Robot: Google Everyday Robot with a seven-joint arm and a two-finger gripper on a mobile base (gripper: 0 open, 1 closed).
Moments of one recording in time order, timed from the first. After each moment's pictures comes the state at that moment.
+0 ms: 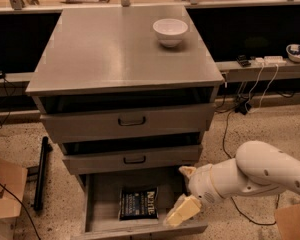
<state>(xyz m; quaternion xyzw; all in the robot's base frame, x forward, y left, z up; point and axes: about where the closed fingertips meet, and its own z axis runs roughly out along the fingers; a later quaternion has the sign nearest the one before) 0.390 -0.068 0.623 -0.50 0.77 0.31 0.24</state>
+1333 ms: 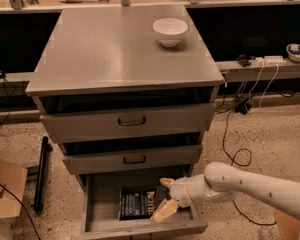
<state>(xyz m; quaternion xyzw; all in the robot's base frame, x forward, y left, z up) 0.451 -0.026 0.429 -0.48 0.74 0.39 0.26</state>
